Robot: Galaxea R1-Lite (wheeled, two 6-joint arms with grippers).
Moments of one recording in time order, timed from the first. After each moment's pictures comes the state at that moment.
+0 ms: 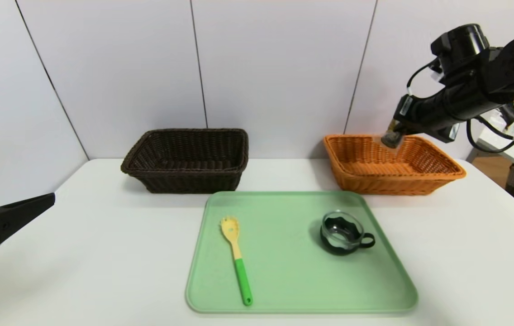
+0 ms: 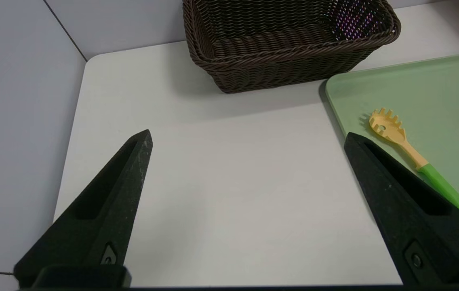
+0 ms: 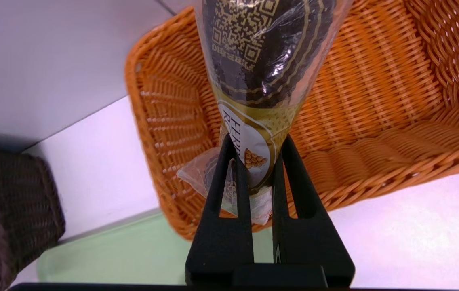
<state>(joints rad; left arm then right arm) -0.13 0.89 -0.77 0.11 0.01 0.06 0.10 2.01 -1.96 0.66 -0.07 0.54</state>
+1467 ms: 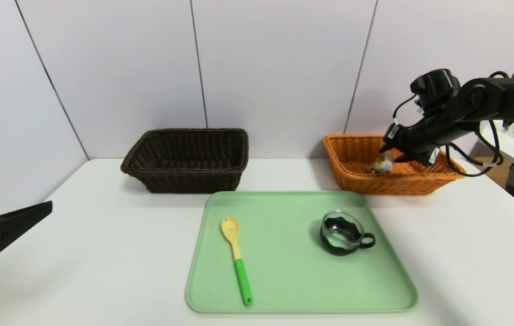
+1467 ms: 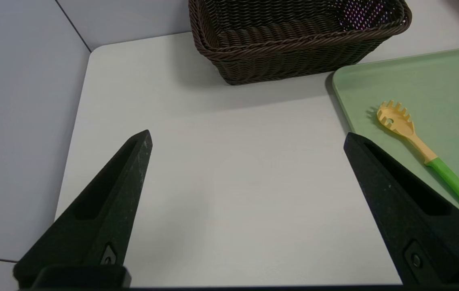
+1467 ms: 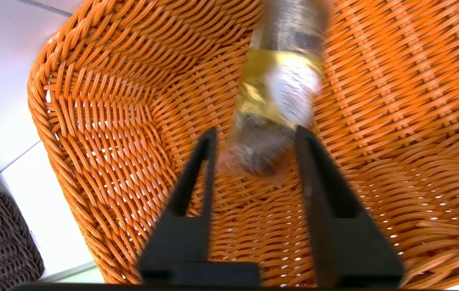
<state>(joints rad) -0.13 0.87 -0.74 0.12 0.02 0.06 0.03 2.18 -1.96 0.61 0.02 0.62</state>
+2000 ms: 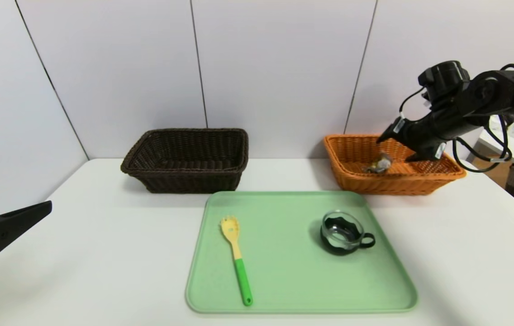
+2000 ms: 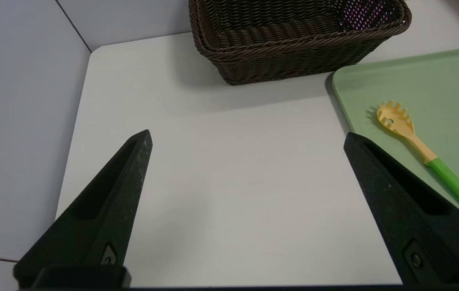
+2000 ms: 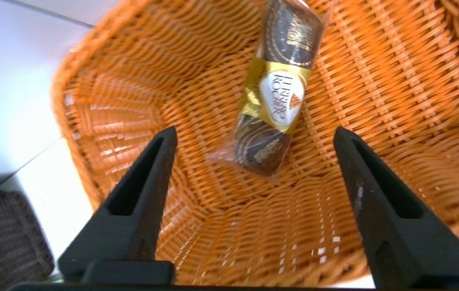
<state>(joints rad) -0.13 0.87 -0.74 0.12 0.03 0.06 0.03 2.14 -1.96 0.61 0.02 0.61</state>
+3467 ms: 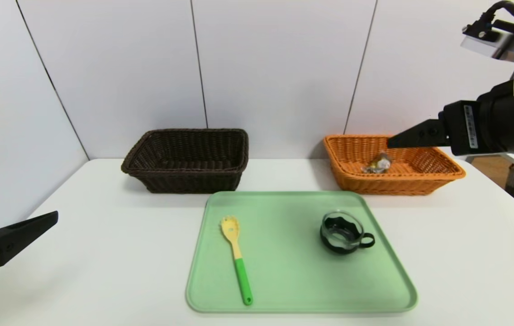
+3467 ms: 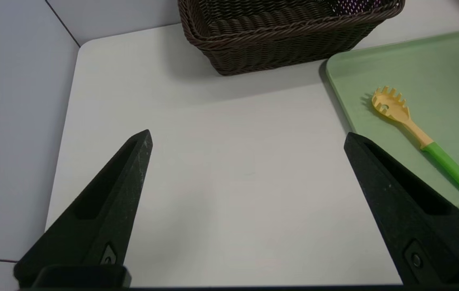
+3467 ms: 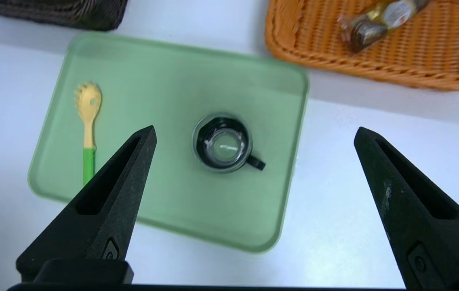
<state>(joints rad) -0.15 0.86 -0.71 0.12 0.02 0.07 0.49 1.47 -1.55 0.73 -0.15 0.23</state>
